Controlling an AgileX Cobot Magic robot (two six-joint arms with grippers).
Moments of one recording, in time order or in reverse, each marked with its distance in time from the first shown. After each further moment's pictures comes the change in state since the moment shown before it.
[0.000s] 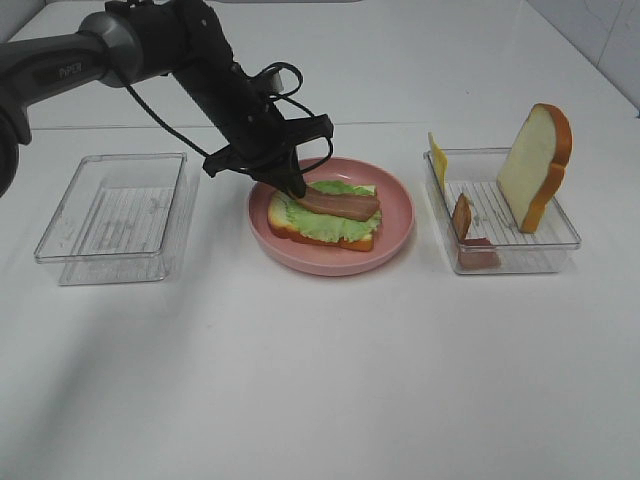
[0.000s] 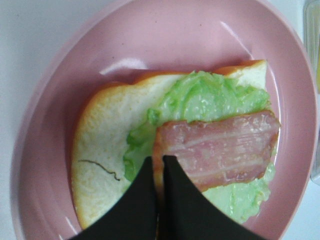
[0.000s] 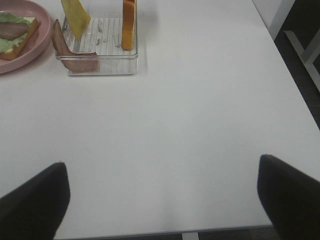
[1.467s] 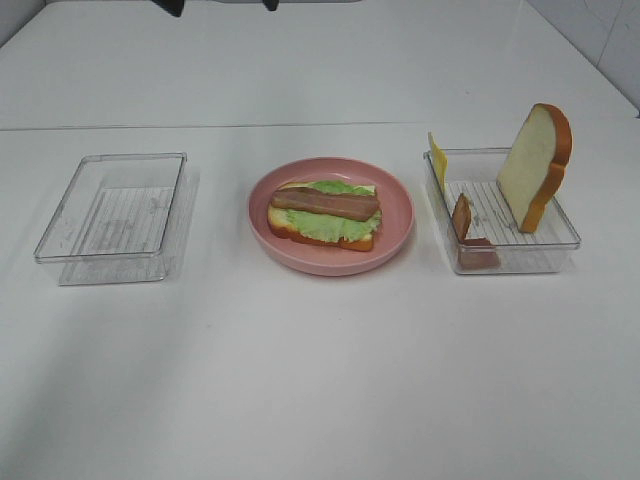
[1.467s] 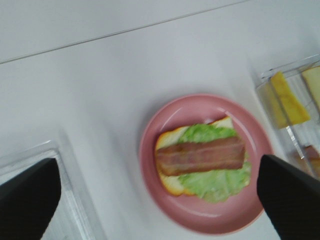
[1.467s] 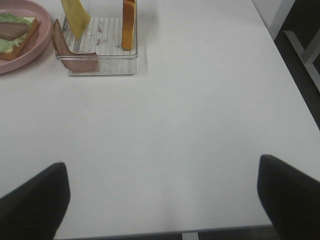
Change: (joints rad) left arm 0.000 -0.405 -0.061 0.384 0.156 -0.014; right arm 0.000 0.000 0.000 0.000 0.000 0.000
